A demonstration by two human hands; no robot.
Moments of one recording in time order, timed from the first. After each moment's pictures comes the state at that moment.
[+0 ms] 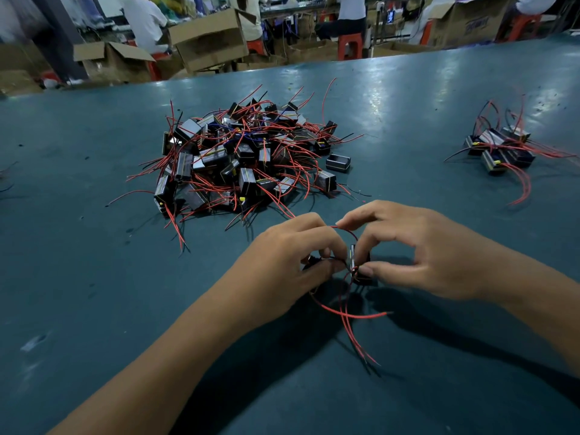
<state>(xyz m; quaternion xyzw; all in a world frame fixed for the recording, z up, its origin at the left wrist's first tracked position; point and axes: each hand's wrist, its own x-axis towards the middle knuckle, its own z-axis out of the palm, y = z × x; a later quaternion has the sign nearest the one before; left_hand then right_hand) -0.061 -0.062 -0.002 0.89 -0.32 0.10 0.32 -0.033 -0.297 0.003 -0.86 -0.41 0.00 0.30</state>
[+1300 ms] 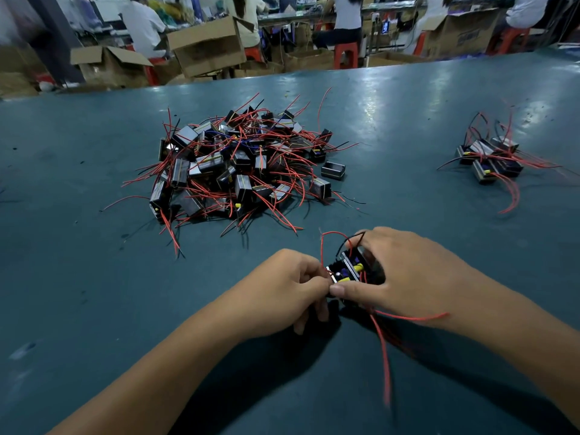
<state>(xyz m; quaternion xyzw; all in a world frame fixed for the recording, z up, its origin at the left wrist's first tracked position) -0.062 -0.069 -0.016 0.86 -0.14 -0.20 0.45 -0.048 -0.272 0.000 -0.97 -0.21 0.05 0.13</state>
